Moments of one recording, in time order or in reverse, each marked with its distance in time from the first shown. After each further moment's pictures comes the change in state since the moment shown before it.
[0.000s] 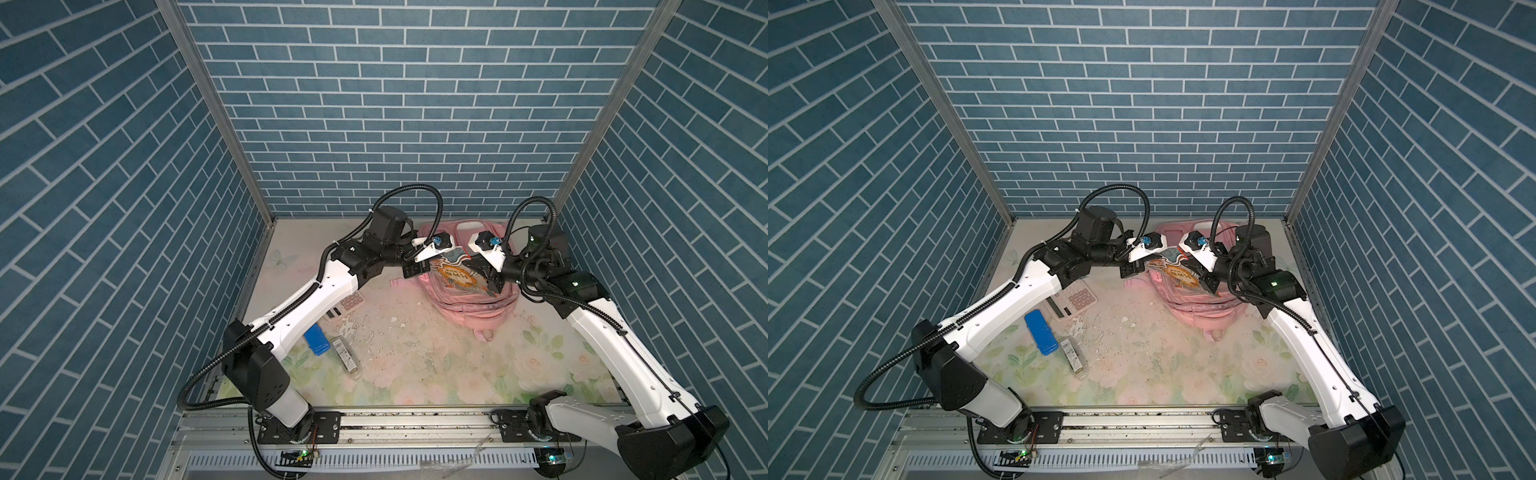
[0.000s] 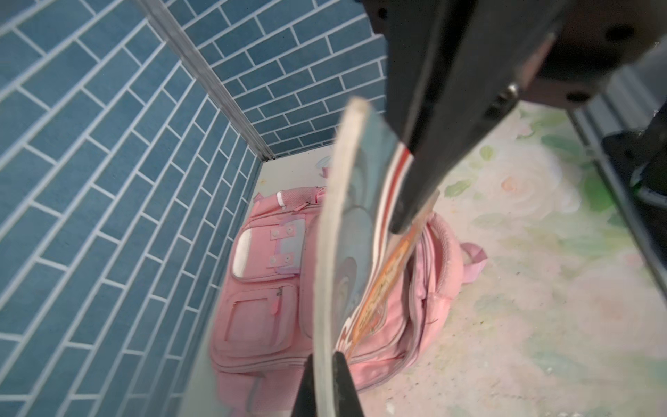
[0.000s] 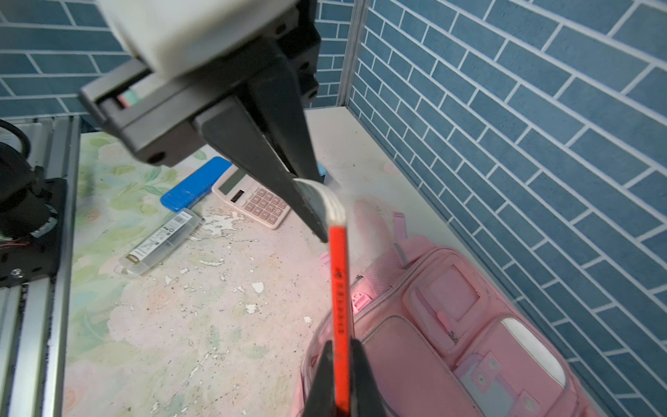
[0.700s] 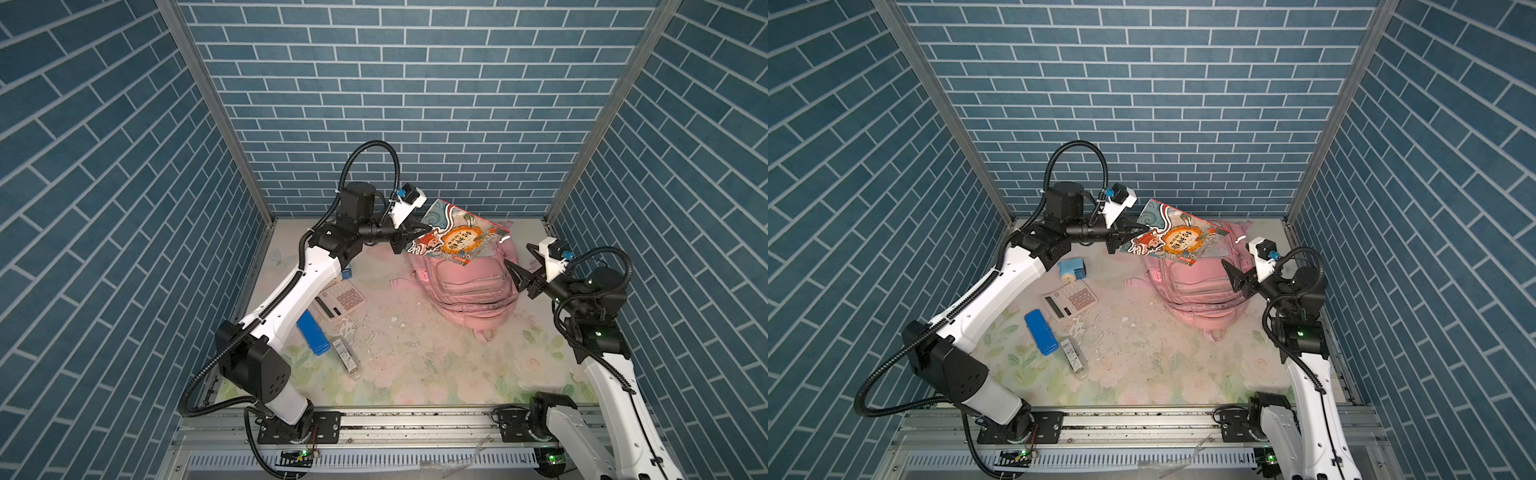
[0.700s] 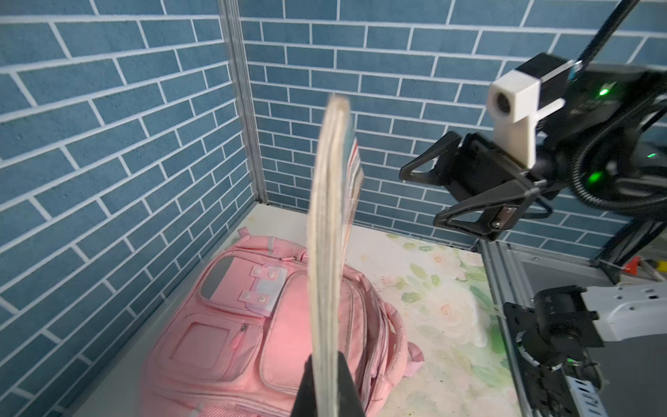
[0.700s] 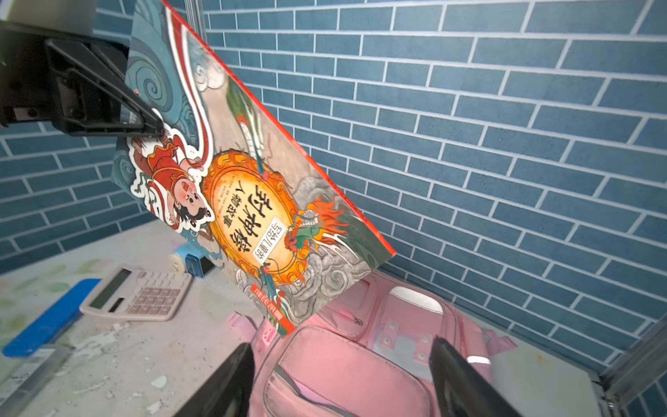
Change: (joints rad) left arm 0.186 0.004 0.060 0.175 0.344 -0.538; right arm -0.457 -0.336 -0.500 0.655 -0.153 0.498
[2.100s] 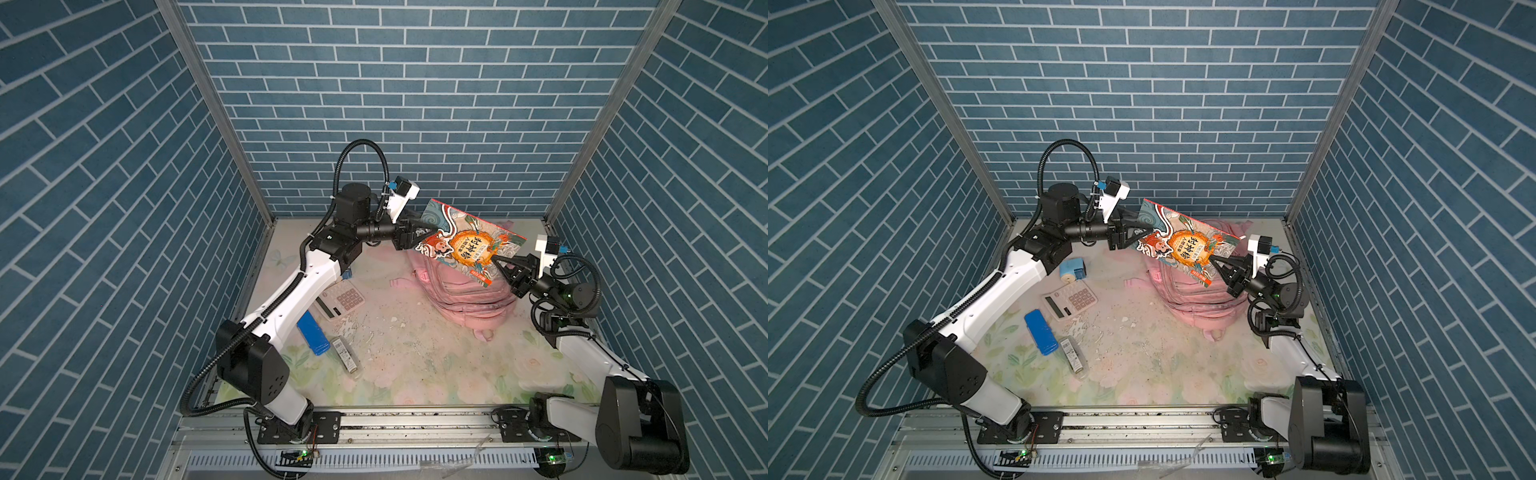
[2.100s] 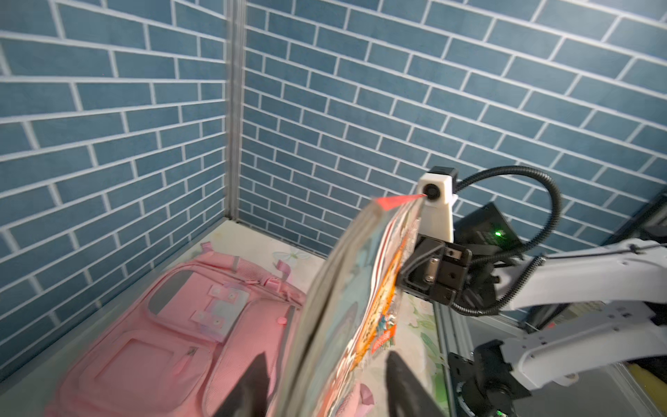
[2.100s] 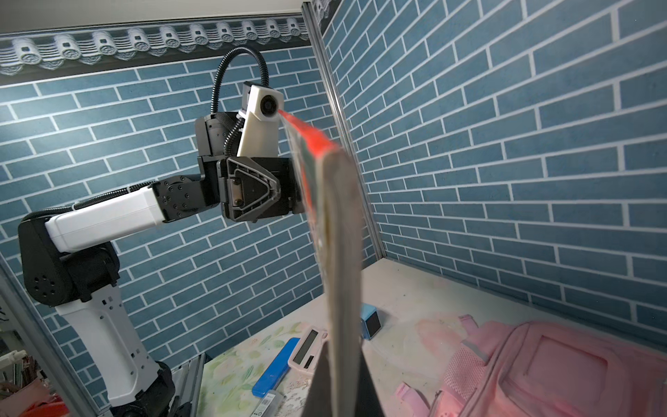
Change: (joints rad) left arm 0.021 -0.005 -0.073 0.188 -0.001 -0.287; right arm 0.058 0.344 -0.197 1.062 -0.314 0.856
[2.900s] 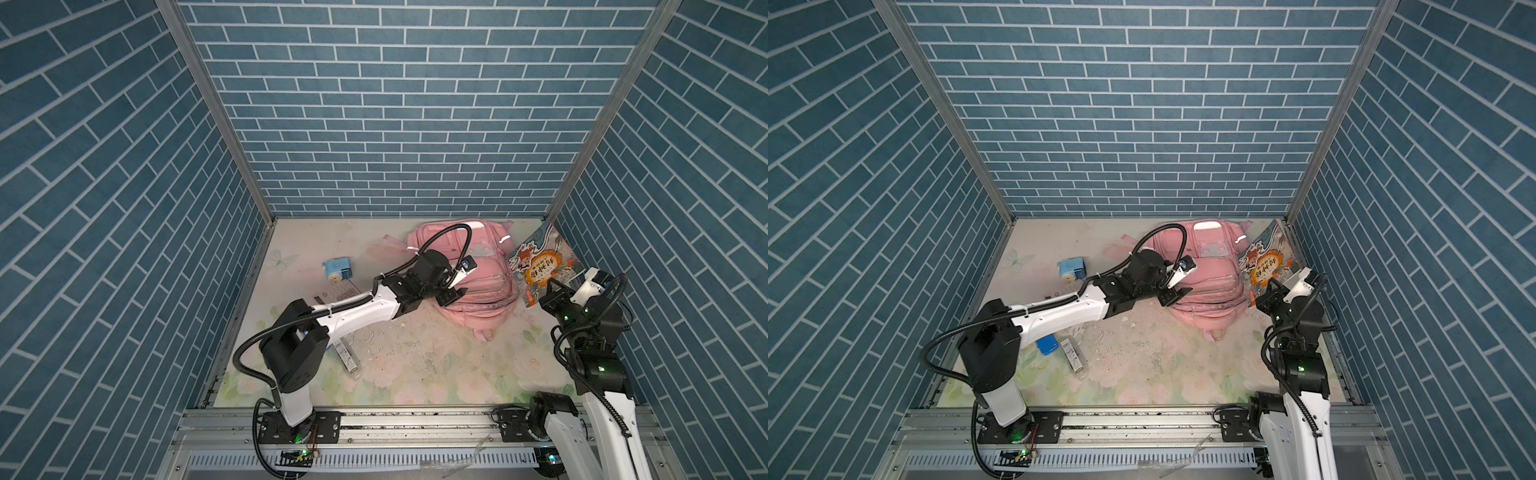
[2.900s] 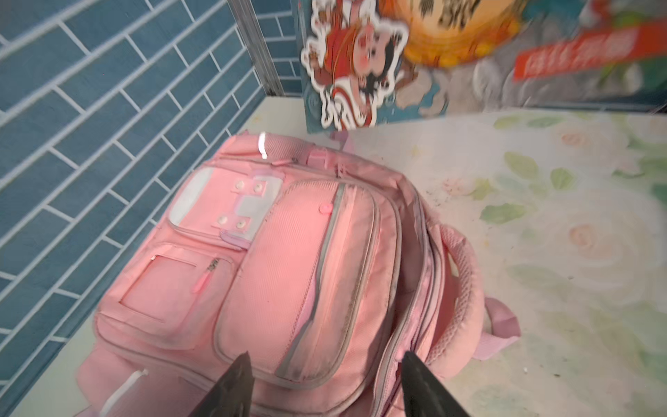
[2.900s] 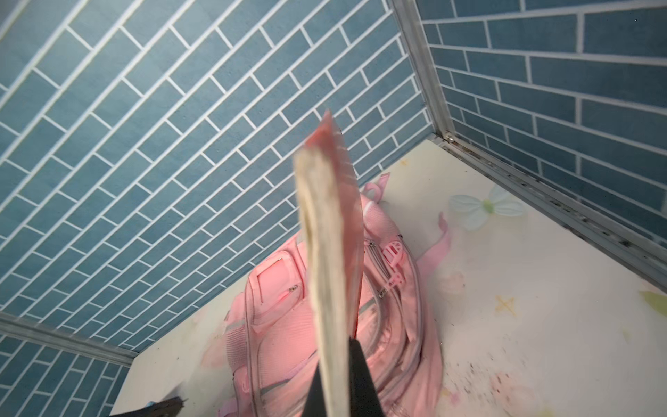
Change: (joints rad) left arm -0.425 0.237 -0.257 0.134 -0.728 0.436; right arm -0.047 -0.617 0.117 -1.504 1.019 -0.215
